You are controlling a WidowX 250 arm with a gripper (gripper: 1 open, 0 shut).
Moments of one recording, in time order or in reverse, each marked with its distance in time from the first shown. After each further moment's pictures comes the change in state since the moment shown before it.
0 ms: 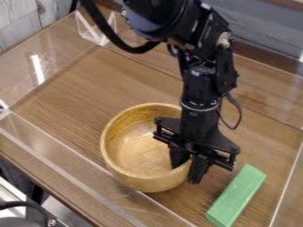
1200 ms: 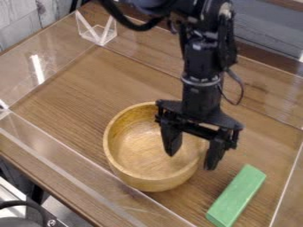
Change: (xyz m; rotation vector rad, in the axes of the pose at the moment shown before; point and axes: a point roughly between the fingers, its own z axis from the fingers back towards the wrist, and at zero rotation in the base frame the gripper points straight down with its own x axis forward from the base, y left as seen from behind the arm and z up) arm 0.012 0.006 0.023 -0.022 0.026 0.003
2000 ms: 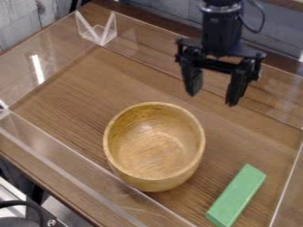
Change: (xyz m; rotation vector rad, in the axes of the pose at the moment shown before) arm 0.049 -0.003 0.061 -0.018 -0.086 -0.042
